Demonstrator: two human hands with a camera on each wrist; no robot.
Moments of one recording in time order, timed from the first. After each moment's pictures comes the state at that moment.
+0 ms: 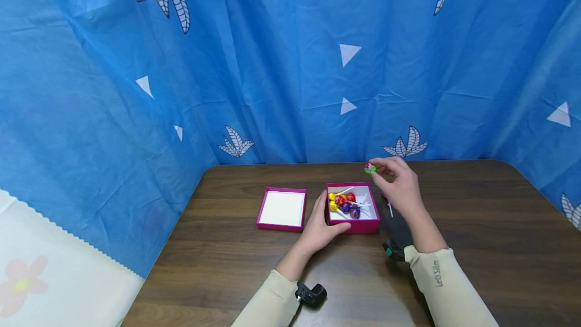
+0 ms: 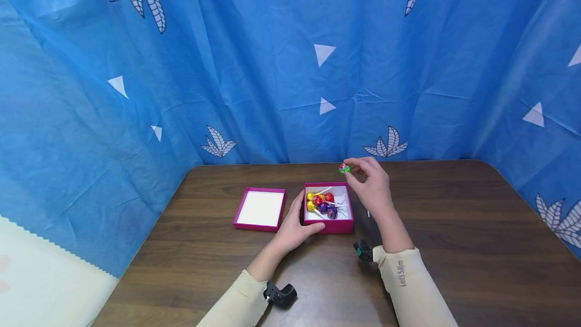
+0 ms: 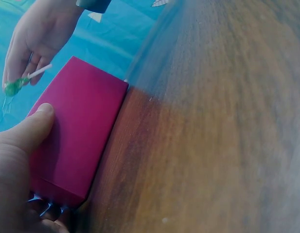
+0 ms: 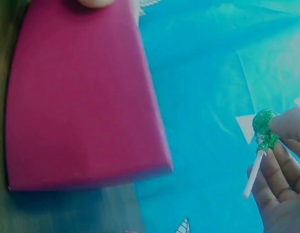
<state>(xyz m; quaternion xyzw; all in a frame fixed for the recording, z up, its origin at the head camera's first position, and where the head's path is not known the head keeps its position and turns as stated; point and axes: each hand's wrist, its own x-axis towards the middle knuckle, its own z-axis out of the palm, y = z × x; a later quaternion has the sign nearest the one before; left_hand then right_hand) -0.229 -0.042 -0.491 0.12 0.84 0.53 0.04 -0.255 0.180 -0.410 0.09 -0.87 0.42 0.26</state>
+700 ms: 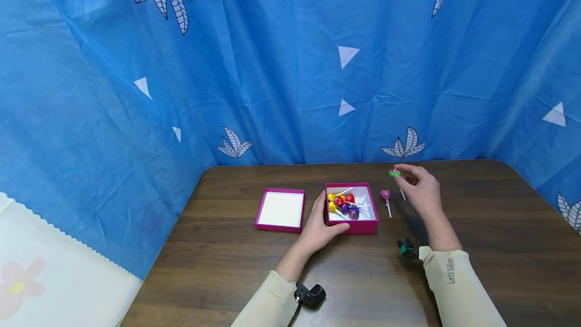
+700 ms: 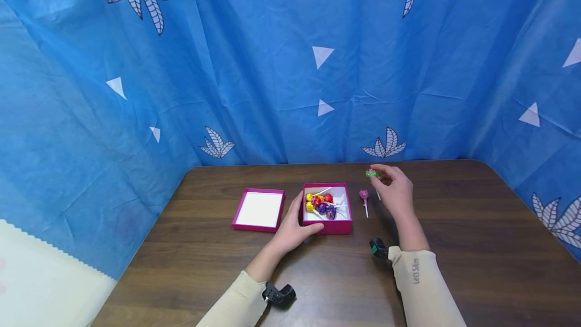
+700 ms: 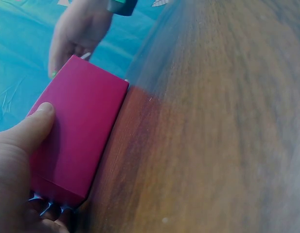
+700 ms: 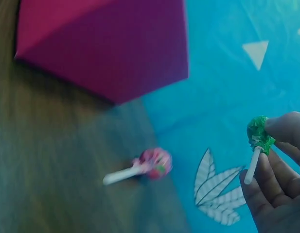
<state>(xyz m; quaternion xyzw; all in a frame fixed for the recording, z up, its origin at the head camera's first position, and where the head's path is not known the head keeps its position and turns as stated) -0.228 -0.044 -0.488 0.11 0.84 0.53 0.05 -0.262 0.233 -0.434 -0.01 -0.87 0.43 0.22</state>
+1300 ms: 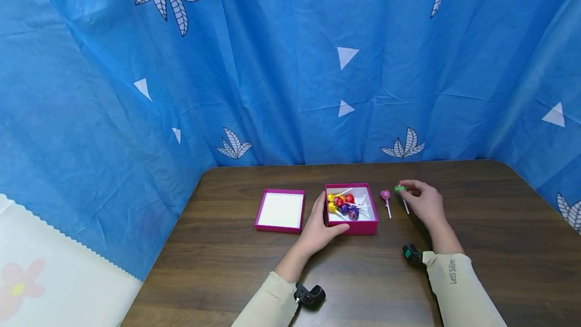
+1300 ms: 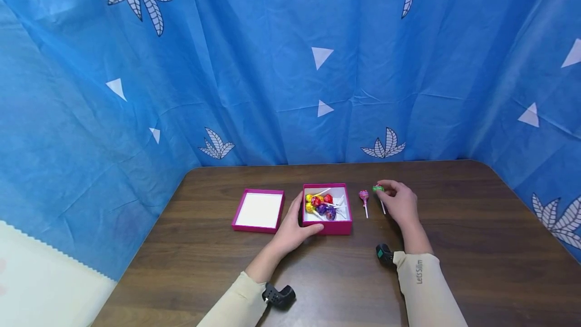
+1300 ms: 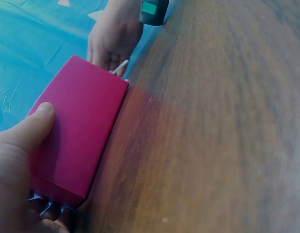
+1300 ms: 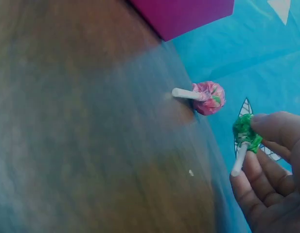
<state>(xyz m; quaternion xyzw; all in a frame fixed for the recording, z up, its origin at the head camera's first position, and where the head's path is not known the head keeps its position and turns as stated) -0.228 -0.043 -0.489 0.11 0.84 0.52 0.05 -0.264 0.259 -0.474 -0.04 -0.91 0.40 0.13</state>
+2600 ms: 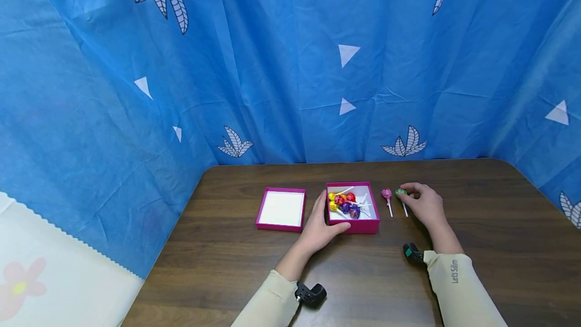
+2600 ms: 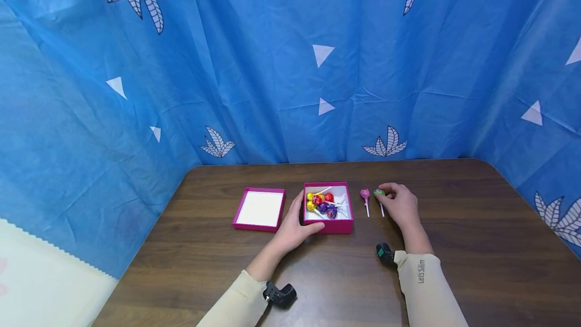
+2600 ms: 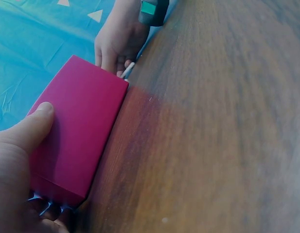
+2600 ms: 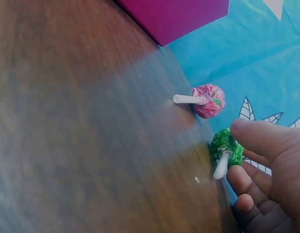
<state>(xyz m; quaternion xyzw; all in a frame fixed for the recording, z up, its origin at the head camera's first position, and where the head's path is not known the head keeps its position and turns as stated) -0.229 -0.042 -0.491 0.10 0.85 0.52 0.05 -0.266 0.258 -0.483 -0.05 -0.92 0.36 0.11</state>
